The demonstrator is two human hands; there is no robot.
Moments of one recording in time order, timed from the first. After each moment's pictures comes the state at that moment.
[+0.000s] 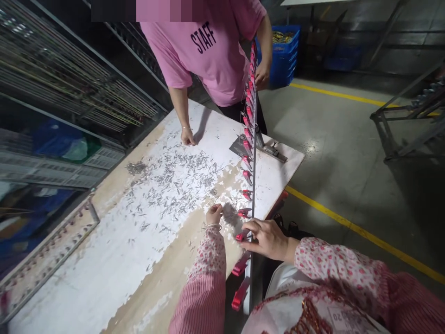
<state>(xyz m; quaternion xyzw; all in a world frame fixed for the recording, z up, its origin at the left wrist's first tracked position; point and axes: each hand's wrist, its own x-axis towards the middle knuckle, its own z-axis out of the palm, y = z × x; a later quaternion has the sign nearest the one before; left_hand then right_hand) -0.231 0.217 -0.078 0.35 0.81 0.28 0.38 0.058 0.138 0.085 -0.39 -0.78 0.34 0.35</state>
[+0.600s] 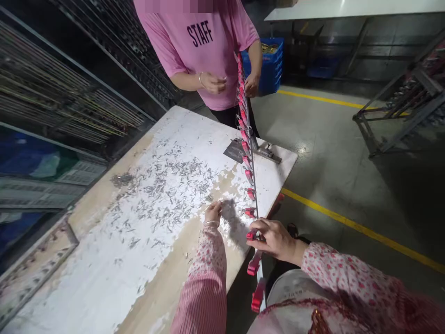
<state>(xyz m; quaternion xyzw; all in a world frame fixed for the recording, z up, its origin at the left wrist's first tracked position) -0.222 0.248 -0.080 0.32 0.77 0.33 0.44 0.059 0.123 0.078 -0.43 -0.74 0.34 0.39</state>
